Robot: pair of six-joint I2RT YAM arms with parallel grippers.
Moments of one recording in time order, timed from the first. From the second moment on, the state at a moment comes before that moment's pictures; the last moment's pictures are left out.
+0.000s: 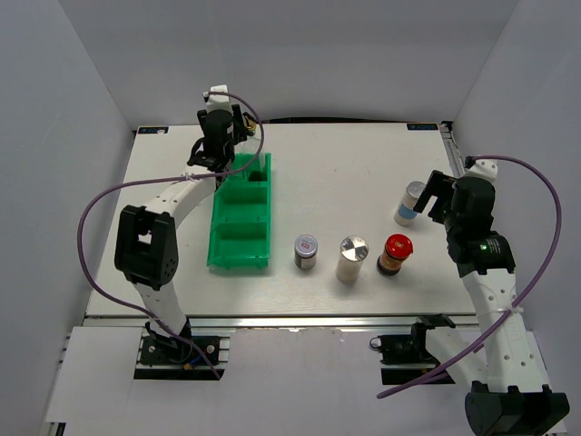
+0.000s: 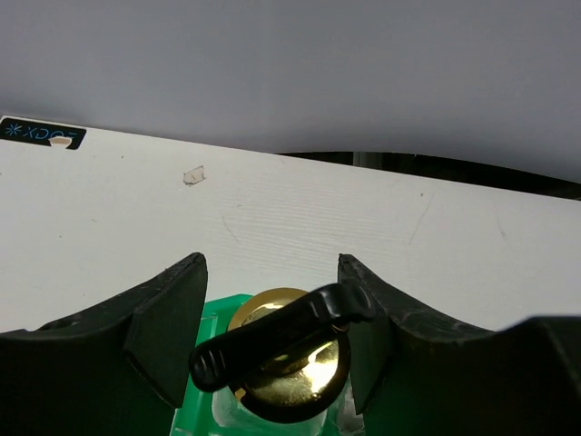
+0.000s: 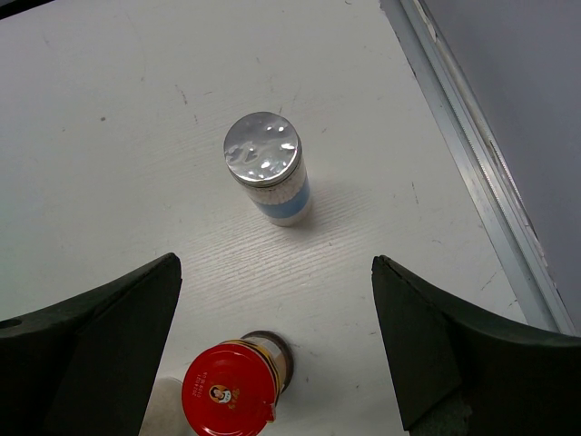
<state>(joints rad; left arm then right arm) -0.32 1.81 1.43 0.21 -0.43 -0.15 0.09 0.83 0.96 -0.59 0.25 0.25</state>
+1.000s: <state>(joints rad) -0.32 1.75 1.73 0.05 -0.57 -0.06 0.09 0.86 0.96 -0.59 0.21 0.25</state>
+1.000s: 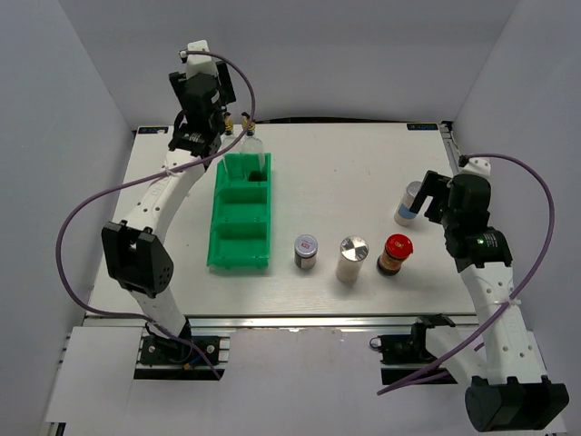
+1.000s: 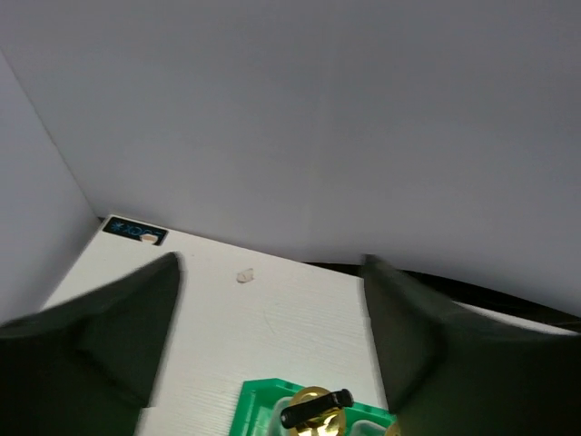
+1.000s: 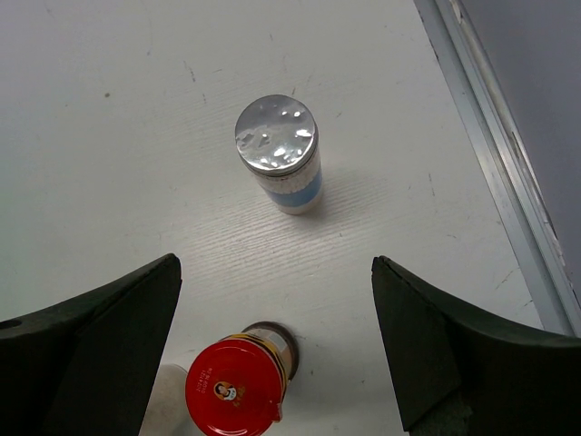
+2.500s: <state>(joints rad) -0.28 1.07 1.07 -0.22 -0.72 -0.44 0.10 1.45 1.28 -0.60 0.12 0.15</state>
